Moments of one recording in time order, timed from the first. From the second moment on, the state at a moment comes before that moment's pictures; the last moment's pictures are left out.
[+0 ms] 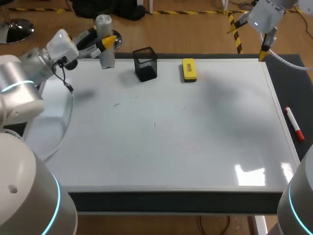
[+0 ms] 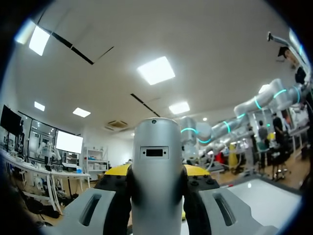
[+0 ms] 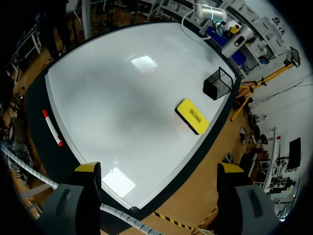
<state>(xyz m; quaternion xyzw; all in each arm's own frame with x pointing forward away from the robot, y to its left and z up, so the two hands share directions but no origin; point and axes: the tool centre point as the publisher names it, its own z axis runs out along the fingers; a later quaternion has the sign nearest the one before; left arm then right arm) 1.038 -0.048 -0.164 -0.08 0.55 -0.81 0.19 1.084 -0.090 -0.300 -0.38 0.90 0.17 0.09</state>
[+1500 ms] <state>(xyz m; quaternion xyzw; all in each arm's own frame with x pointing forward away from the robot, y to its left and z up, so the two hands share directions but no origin) 1.087 -0.179 -0.170 0.00 0.53 -0.84 0.11 1.084 -0.090 -0.300 -0.38 0.90 0.17 0.09</state>
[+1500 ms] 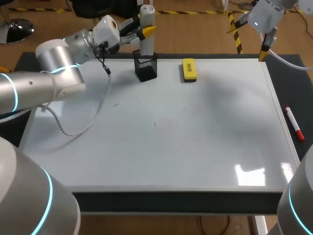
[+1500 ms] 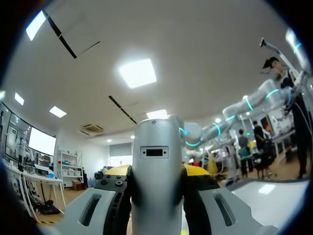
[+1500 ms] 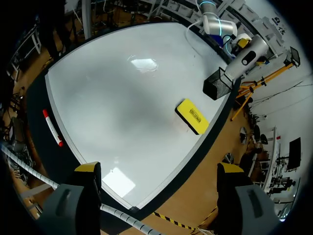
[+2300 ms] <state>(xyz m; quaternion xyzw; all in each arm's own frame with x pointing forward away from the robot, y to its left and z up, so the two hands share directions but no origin) 1.099 -0.175 -0.216 -0.02 0.53 -0.84 0.11 1.084 -0.090 -0.300 -0.38 0.90 0.17 0.09</state>
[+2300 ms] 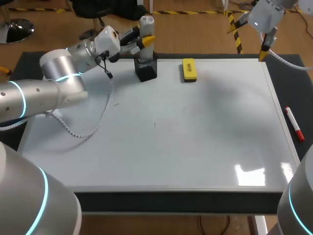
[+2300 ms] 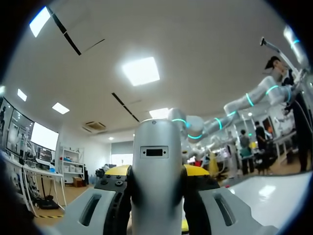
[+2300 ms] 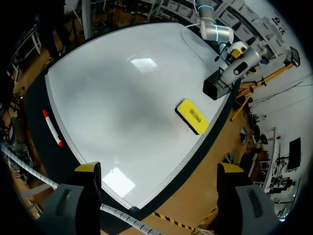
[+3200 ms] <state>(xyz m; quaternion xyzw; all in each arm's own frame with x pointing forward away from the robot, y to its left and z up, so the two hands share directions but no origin) 1.104 -0.170 -0.251 -0.04 0.53 -0.84 0.10 1.084 -0.090 -0.300 -0.38 0.90 0.17 0.09</state>
